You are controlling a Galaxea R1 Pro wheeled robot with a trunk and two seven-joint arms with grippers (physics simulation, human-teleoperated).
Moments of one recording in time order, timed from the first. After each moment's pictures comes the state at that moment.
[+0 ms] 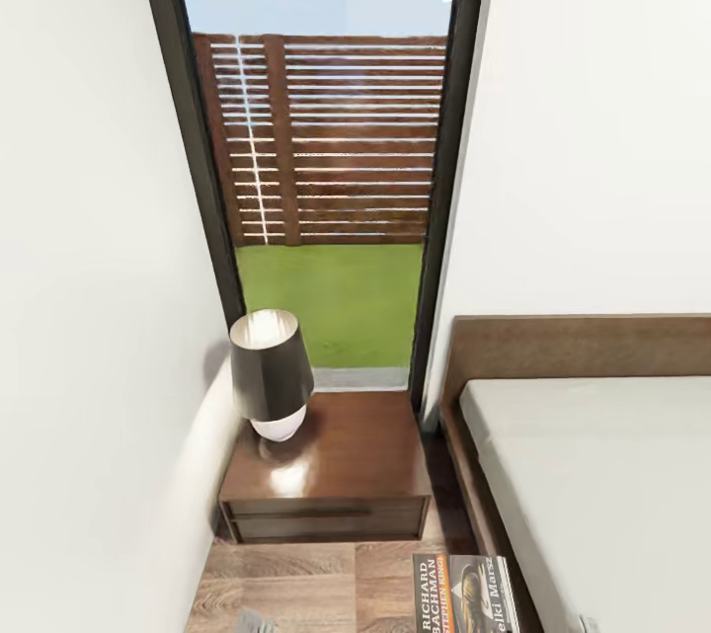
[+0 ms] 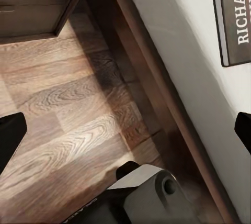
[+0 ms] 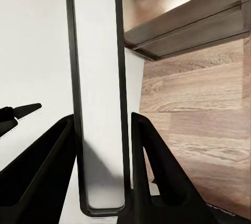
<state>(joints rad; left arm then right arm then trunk) -0.37 0.03 0.22 -0.17 -0.20 -0.23 -0.84 -0.41 -0.33 0.19 0.03 -0.61 -0.08 1.24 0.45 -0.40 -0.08</state>
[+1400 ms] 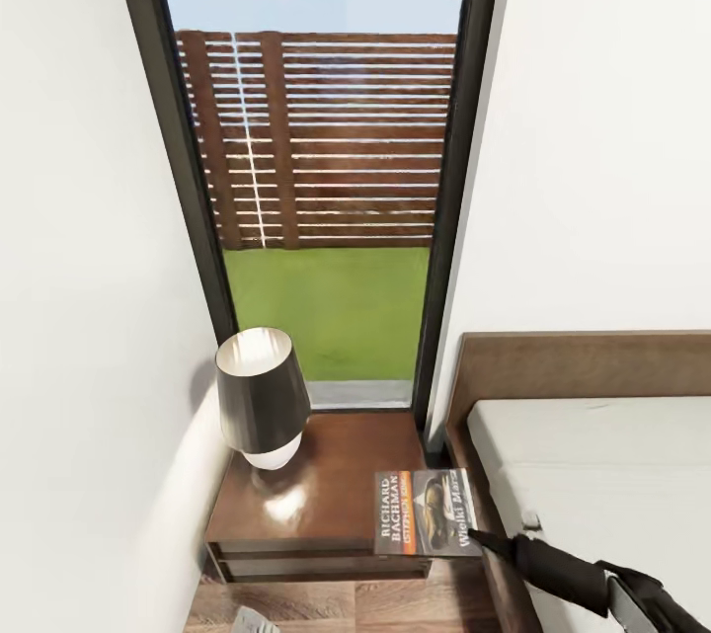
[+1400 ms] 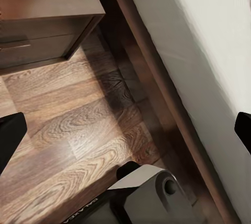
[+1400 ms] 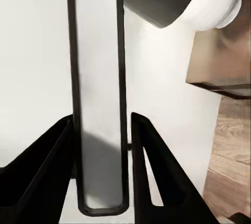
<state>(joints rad) -0.37 0.03 0.22 -0.17 -0.20 -0.23 -0.84 -0.42 -0.34 0.16 -0.49 -0.62 0.42 1.25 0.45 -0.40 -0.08</state>
